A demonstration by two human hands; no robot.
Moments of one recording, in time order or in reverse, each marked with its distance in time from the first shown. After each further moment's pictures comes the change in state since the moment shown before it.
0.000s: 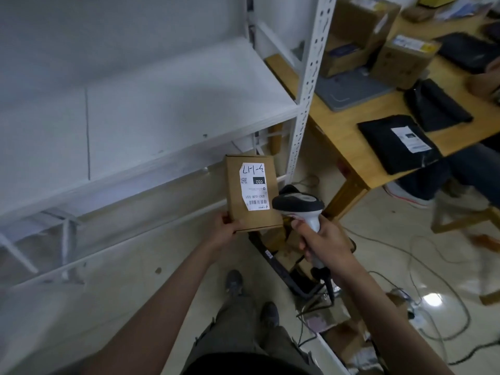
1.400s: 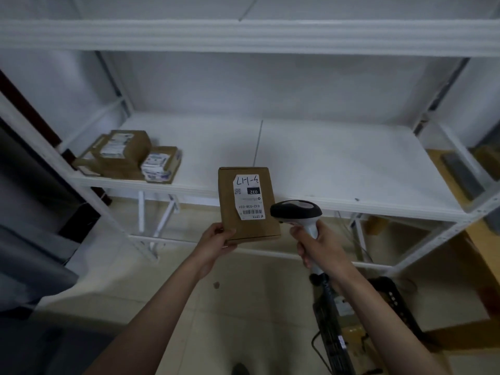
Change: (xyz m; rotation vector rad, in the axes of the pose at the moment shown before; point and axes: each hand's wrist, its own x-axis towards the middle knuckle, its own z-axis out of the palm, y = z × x) left_hand -0.085 -0.033 -0.330 -0.566 0.350 0.119; right_hand 0.000 -0.121 0.302 -0.162 -0.481 -0.250
